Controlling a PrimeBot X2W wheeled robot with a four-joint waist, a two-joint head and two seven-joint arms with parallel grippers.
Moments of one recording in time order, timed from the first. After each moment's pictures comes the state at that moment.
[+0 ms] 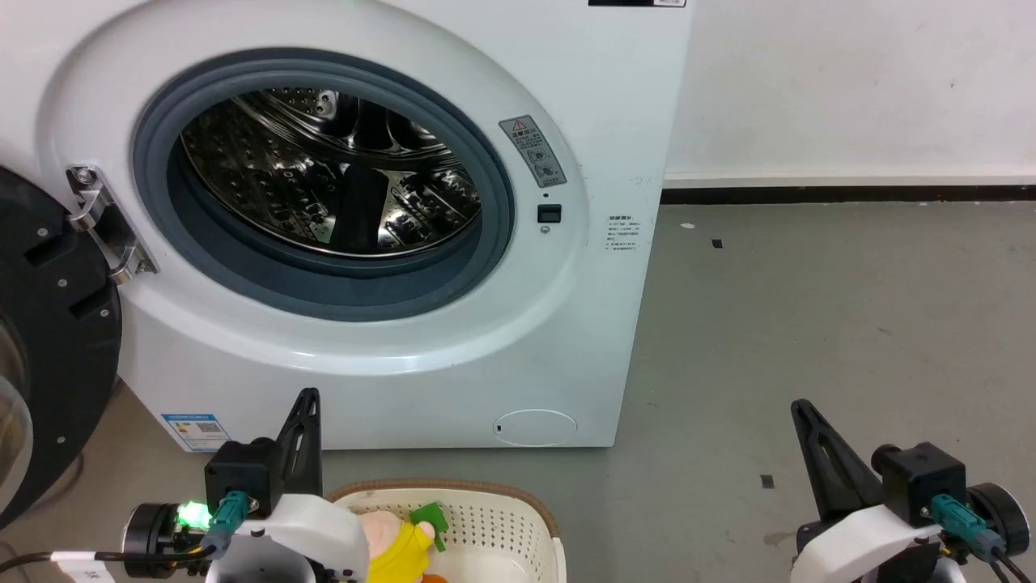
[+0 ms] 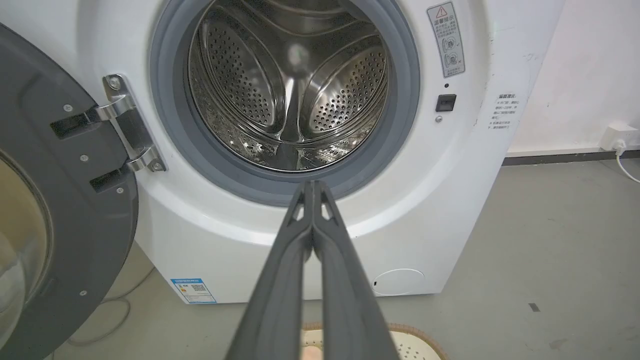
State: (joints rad) left arm -0.01 0.05 0.00 0.00 0.00 0.00 0.00; right arm 0.01 -0.05 0.00 0.00 0.01 0.13 0.00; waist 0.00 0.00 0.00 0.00
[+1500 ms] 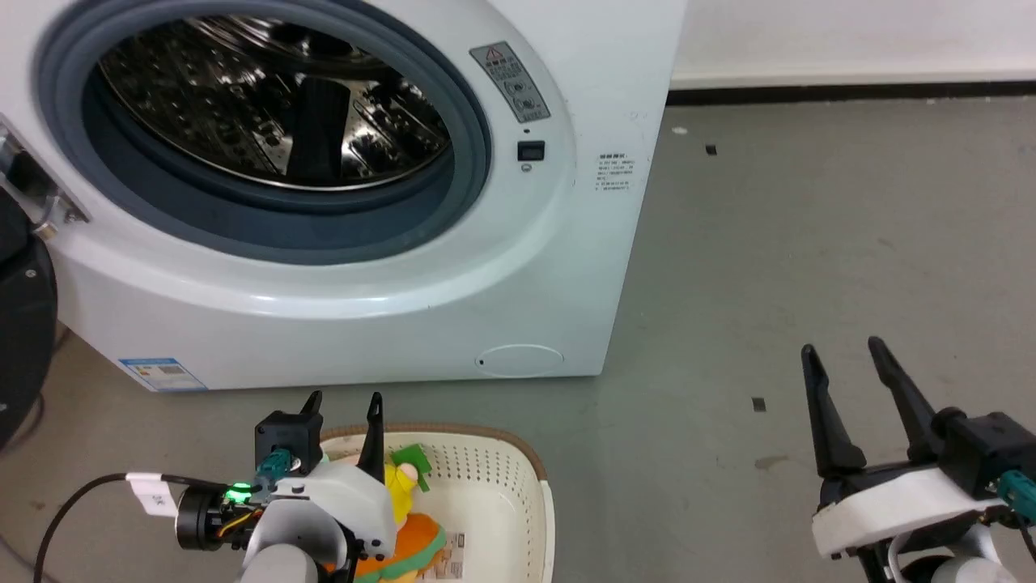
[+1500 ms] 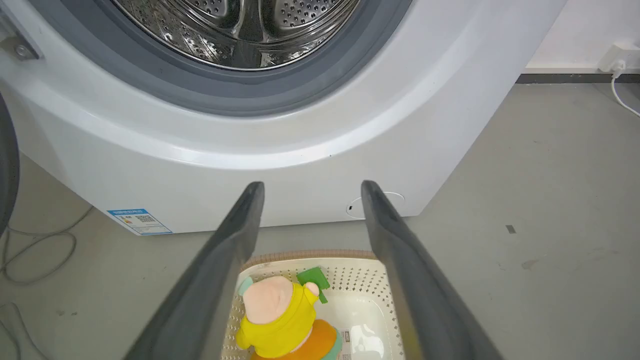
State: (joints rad) left arm -0.18 0.05 -0.05 0.34 -0.06 0.01 -0.04; right arm -0.05 -0.05 -0.03 -0.04 0.13 0.13 -0.07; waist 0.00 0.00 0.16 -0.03
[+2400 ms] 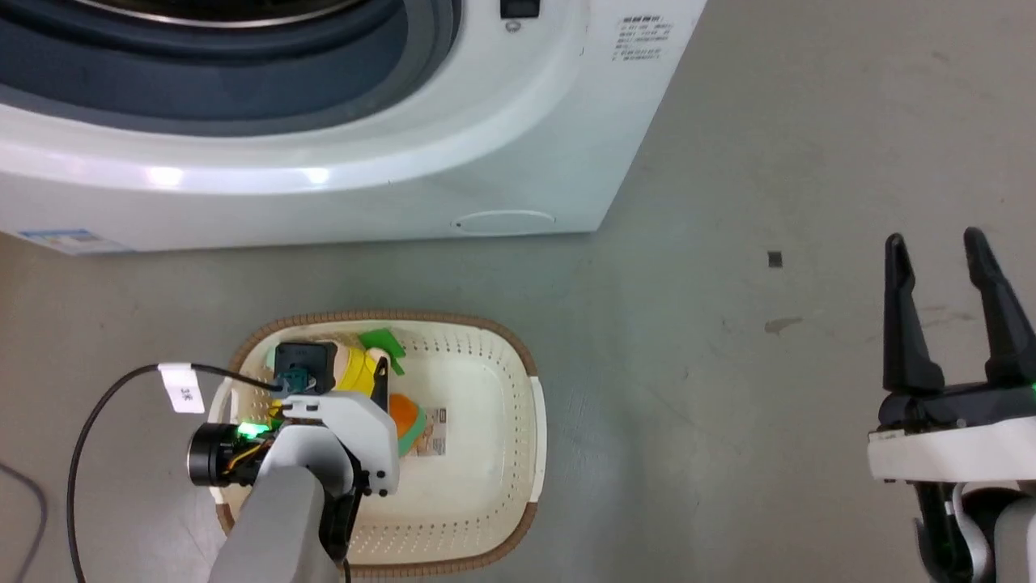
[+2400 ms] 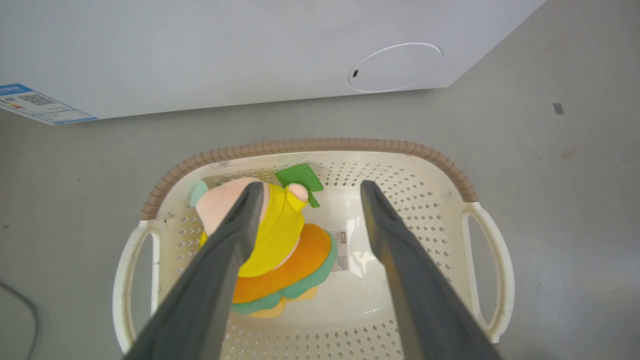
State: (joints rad) left arm -0.41 0.08 -0.11 0.62 -0.12 0.04 0.05; right arm -0.15 -0.05 -0.10 -0.18 0.16 0.13 -0.12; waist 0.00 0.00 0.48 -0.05
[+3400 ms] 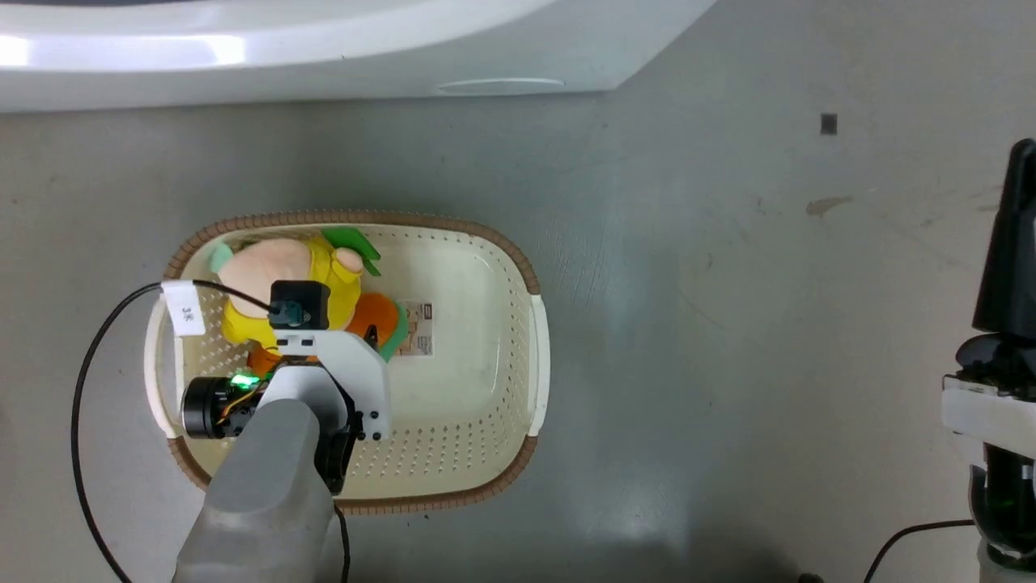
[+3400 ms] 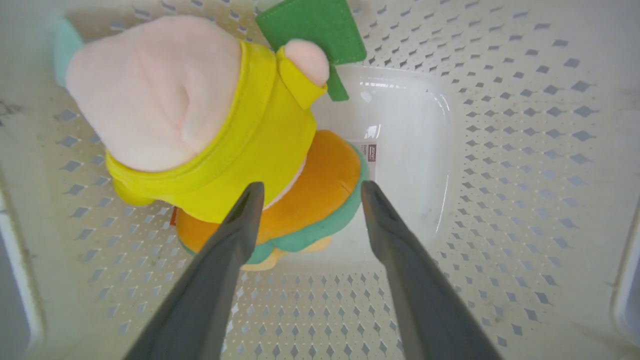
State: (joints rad) left arm -0.65 0.11 -0.17 0.92 -0.21 0.07 0.10; right arm -0.24 -0.05 -0.15 -0.31 0.22 0.13 -0.18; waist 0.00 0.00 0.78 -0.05
